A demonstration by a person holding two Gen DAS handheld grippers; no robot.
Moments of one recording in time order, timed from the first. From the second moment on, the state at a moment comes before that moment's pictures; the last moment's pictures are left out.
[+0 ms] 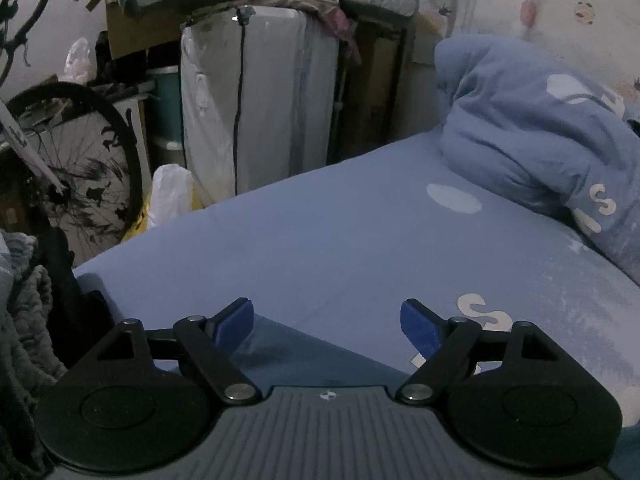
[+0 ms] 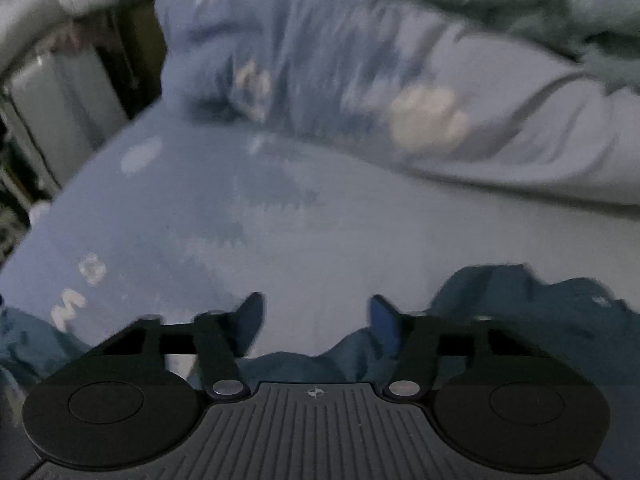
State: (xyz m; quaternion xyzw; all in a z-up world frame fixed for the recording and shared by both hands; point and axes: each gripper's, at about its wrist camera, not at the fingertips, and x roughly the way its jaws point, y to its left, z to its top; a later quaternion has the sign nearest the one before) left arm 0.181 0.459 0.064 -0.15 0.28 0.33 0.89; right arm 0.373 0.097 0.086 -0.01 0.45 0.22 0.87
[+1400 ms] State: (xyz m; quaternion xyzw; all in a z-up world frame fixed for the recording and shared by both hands) left arm 0.108 0.393 0.042 -0.37 0.25 0.43 0.79; right arm 0.289 0.036 0.112 0.04 0.32 0.23 0.92
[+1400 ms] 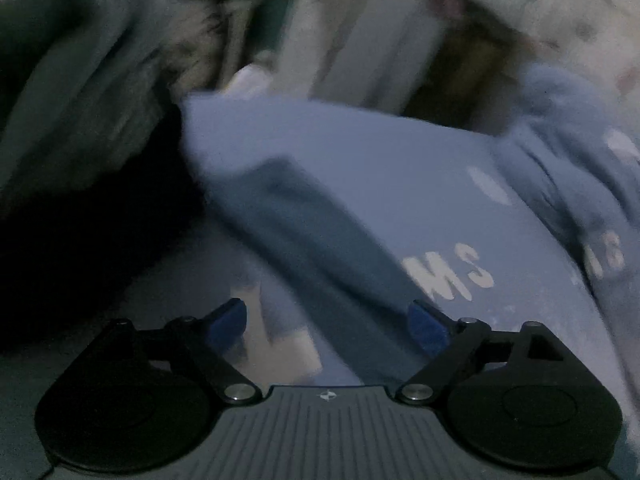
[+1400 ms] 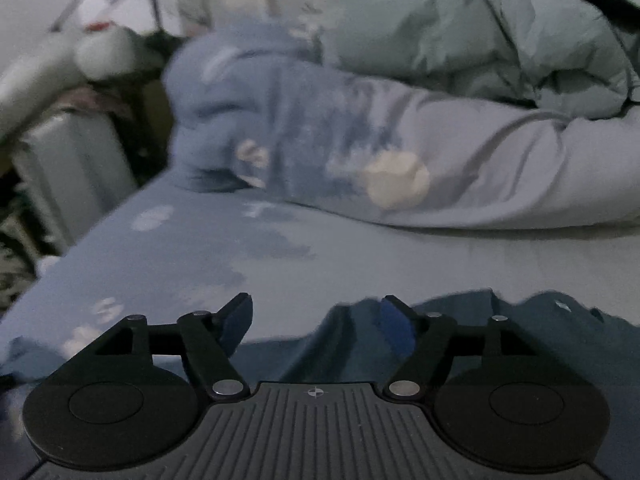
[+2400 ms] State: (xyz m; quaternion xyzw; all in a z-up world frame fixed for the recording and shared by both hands) left arm 0.127 0.438 0.026 -0.33 0.19 0.57 0.73; right arm 0.091 -0.054 0.162 0.05 0.35 0.31 0.88
